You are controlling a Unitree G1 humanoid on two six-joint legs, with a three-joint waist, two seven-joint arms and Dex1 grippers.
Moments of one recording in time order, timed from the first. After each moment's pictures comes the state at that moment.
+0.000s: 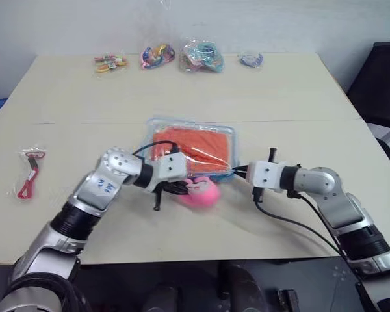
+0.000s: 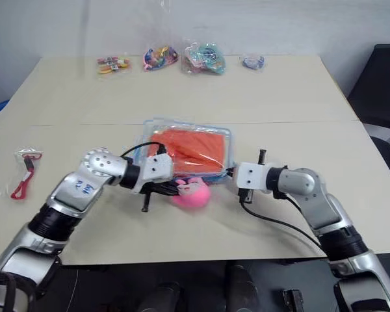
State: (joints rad) left arm -0.67 0.70 -0.31 -0.07 -0.10 0.50 -1.13; right arm -0.45 -0.74 0.21 -0.01 -0.07 -0.13 0.89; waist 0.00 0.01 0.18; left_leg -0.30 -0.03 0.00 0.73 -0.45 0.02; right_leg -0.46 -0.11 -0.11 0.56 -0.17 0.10
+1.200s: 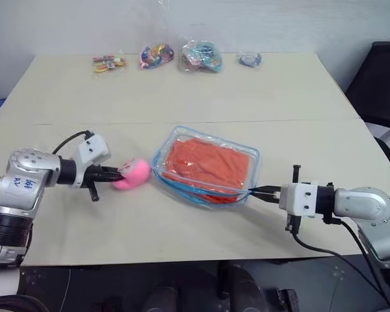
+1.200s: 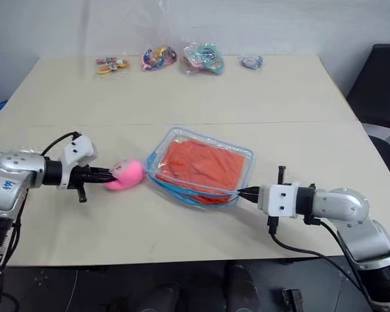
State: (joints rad) left arm -0.52 0.95 -0.04 0.12 -0.22 0.52 -1.12; right arm -0.17 -0.87 0.03 -0.29 0.16 -0.10 1.00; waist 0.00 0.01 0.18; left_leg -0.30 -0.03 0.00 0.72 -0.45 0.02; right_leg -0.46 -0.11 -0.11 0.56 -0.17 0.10
